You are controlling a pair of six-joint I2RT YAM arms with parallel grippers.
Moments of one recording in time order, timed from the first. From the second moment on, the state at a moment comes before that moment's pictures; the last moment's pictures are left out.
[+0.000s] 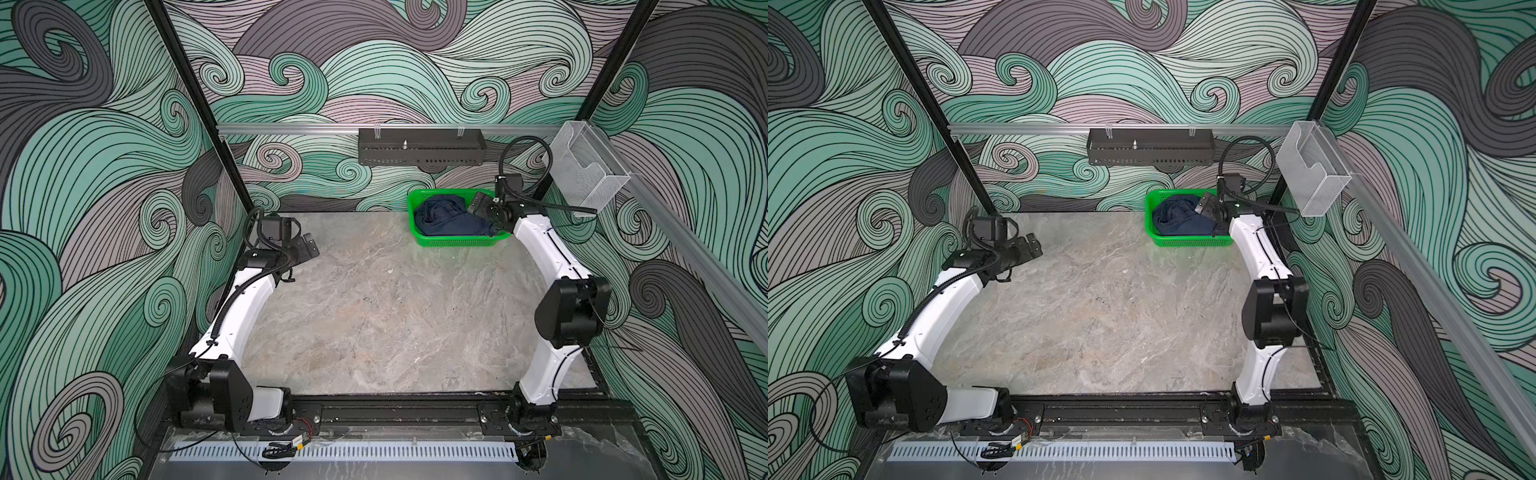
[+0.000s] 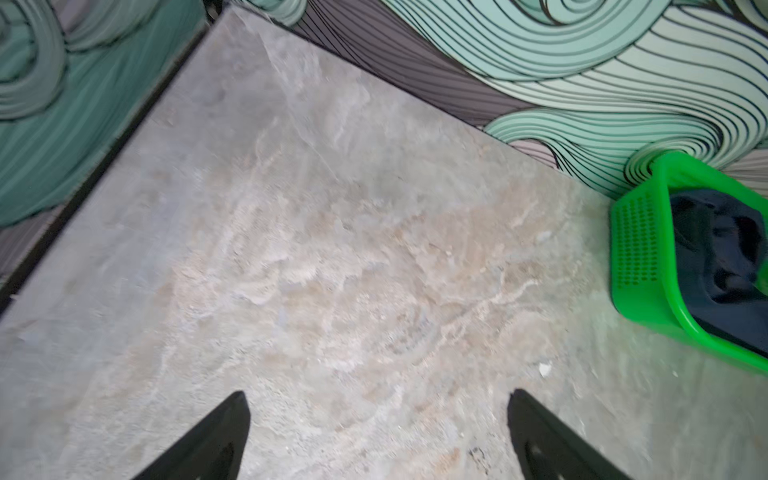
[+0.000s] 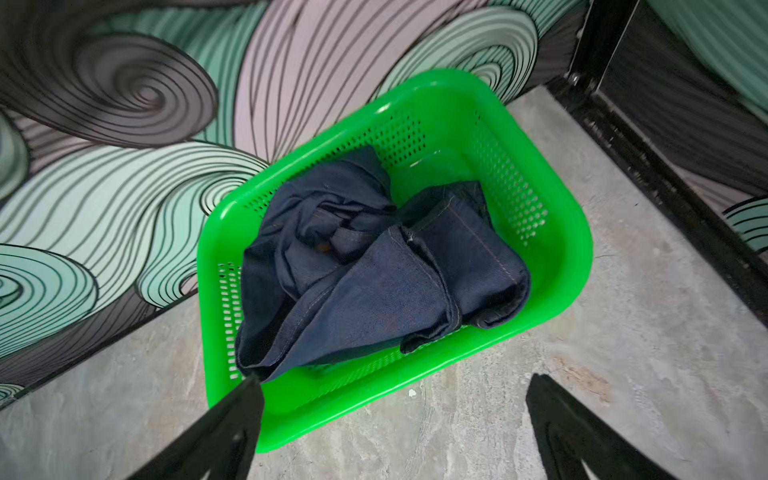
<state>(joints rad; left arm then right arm) -0.08 1.36 1.20 -0.62 -0.05 -0.48 0.07 1.96 1.87 -0.67 0.10 0.50</state>
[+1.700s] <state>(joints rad) -0.23 1.57 1.31 -0.64 0.10 -0.52 0.19 2.84 2.75 -0.65 0.02 0.90</state>
